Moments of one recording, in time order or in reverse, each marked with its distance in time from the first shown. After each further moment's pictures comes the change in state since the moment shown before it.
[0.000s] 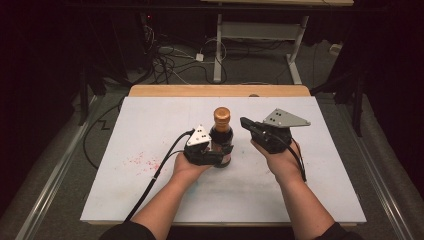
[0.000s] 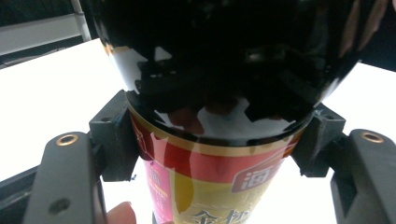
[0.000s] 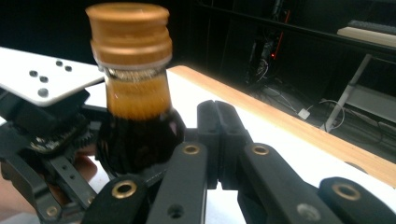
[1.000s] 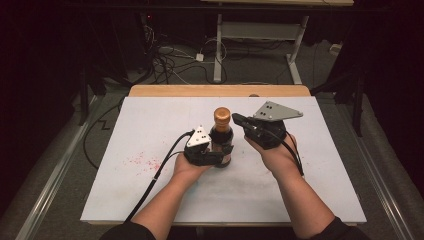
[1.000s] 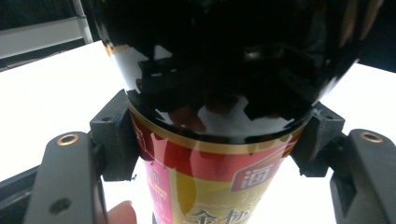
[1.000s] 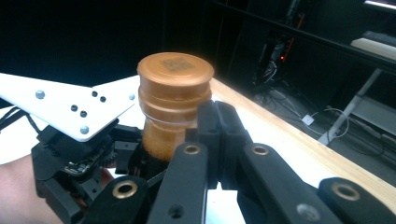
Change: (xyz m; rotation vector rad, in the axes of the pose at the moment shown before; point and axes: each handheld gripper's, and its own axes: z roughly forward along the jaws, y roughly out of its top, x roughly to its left) left arm 0.000 -0.002 -0.001 -0.014 -0.001 0.003; right arm 0.017 0.033 0.001 0.038 0.038 -0.075
